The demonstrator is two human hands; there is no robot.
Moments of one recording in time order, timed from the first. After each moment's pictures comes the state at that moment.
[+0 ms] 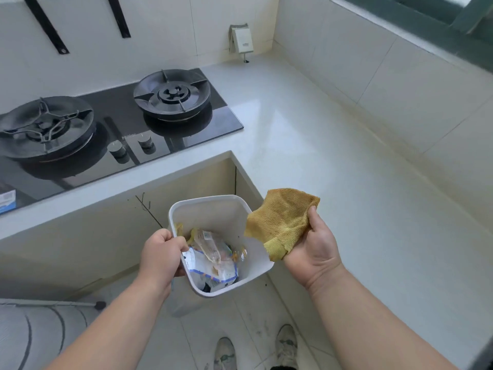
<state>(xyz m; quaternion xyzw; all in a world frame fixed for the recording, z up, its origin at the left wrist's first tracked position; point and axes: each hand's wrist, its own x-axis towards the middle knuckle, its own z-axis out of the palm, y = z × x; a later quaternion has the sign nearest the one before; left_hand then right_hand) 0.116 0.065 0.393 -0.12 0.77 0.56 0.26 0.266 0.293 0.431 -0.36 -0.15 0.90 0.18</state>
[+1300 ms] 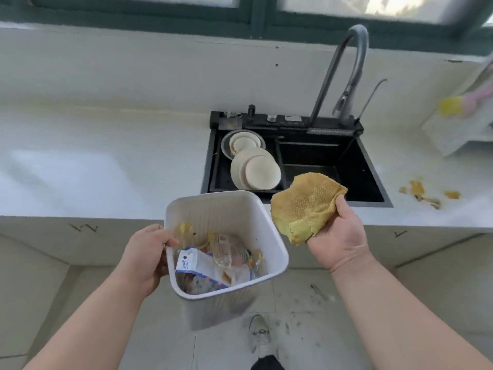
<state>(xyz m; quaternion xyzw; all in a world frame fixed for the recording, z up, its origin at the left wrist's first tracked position) 0.539 0.103 0.464 0.28 0.66 0.38 0.58 0.876 0.092 0.489 -0.38 0.01 0.65 0.66</state>
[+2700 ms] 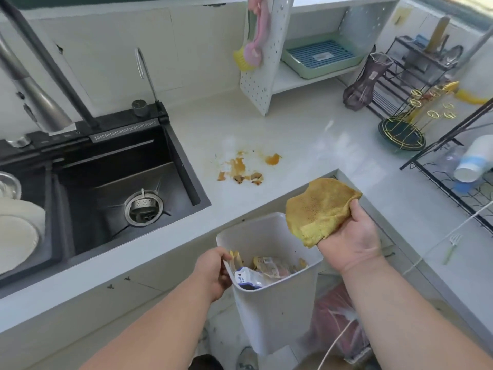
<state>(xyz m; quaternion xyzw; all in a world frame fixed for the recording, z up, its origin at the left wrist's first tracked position) 1.159 0.101 0.308 0.20 0.61 0.09 0.76 1.379 -0.024 0.438 -0.40 0.13 0.43 0.80</state>
